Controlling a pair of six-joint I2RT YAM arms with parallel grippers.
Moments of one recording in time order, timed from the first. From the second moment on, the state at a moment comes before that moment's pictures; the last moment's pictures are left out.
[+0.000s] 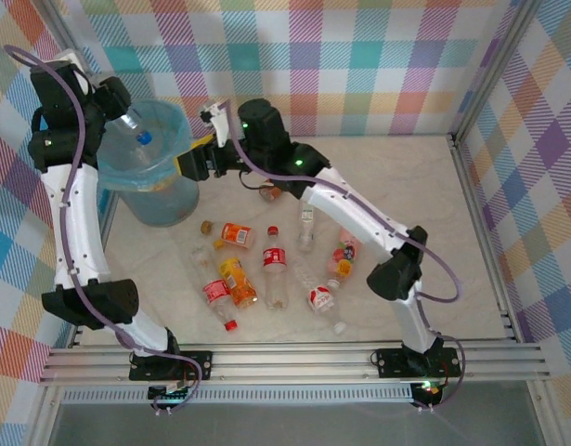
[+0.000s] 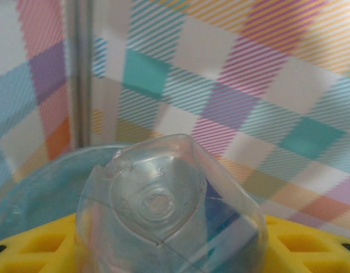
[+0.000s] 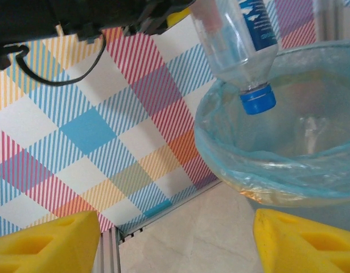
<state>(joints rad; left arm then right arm) 0.22 1.62 2.10 -0.80 0.02 -0.26 0.92 2.12 2.41 -0.48 -0.45 0.33</state>
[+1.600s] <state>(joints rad) 0.32 1.73 1.82 -0.61 0.07 -0.11 0.95 2.28 2.44 -0.54 -0.45 0.25</state>
